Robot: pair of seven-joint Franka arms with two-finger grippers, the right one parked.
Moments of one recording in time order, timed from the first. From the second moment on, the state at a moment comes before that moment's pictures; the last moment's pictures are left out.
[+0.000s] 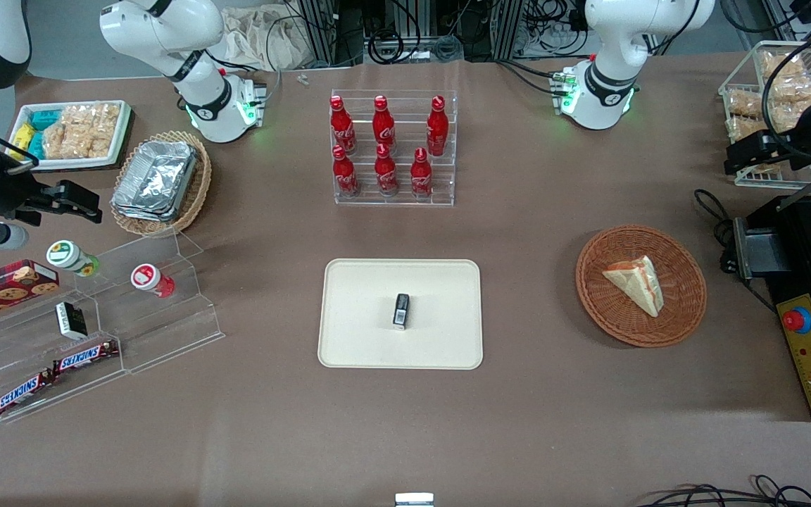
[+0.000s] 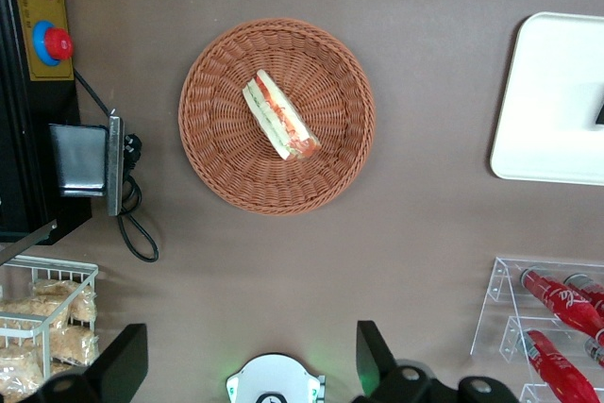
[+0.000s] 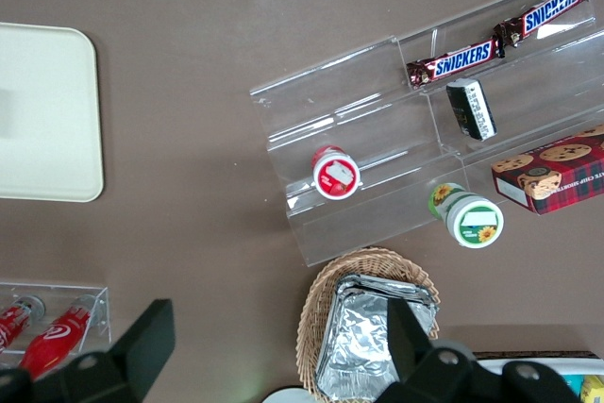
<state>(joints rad) -0.11 -0.03 0.08 -1.54 -0.02 1.40 -0.07</state>
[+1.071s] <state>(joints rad) -0.11 0.03 0.08 -2.10 0.02 2.07 -0.57</state>
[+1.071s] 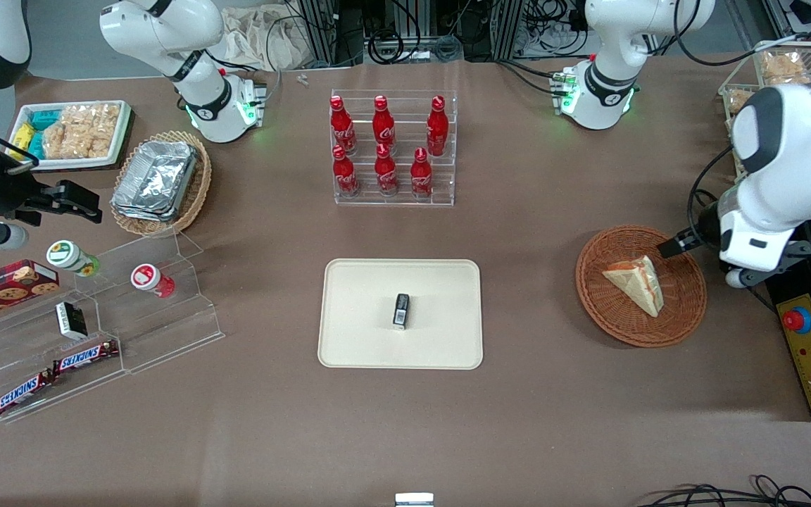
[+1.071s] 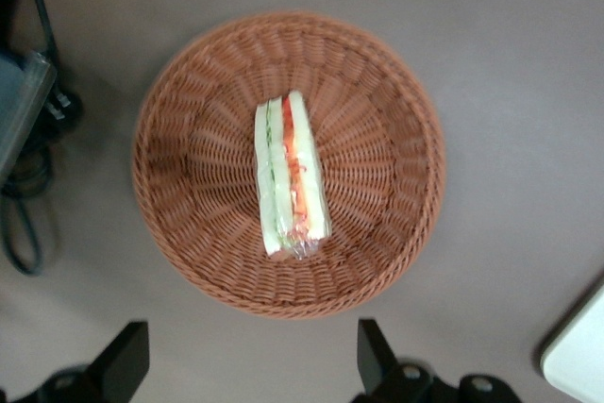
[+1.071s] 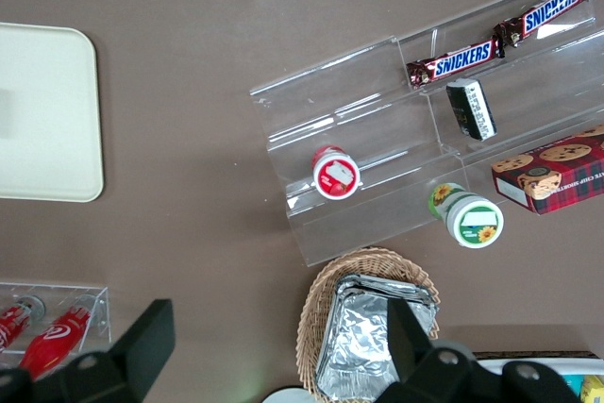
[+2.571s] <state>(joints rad) -0.11 0.12 0.09 -2.13 0.02 2.16 -0.70</state>
